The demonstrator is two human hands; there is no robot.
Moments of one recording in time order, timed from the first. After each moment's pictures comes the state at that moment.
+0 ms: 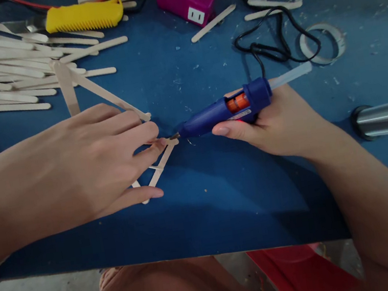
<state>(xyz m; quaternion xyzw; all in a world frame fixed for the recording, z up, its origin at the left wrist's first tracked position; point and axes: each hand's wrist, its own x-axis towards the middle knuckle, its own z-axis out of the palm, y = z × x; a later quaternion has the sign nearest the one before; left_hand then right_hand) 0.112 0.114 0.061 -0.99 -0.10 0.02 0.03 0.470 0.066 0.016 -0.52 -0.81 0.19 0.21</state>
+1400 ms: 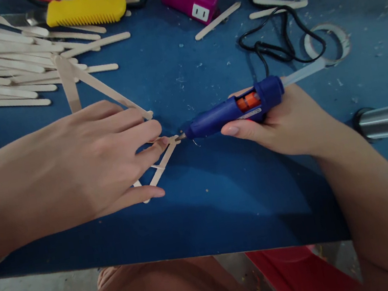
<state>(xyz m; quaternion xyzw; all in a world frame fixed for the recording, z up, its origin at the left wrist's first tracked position) 0.111 0.118 0.061 -1.00 -0.06 0.01 0.05 0.483 0.065 0.012 -0.54 -0.79 0.21 0.19</state>
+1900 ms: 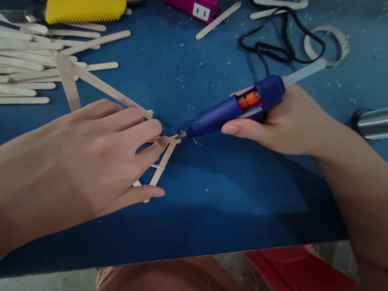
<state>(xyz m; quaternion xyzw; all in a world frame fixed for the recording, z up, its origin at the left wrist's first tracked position) 0.105 0.121 0.054 -1.00 -0.08 0.03 -0.02 0.474 0.067 0.022 -0.56 -0.79 0.20 0.18</state>
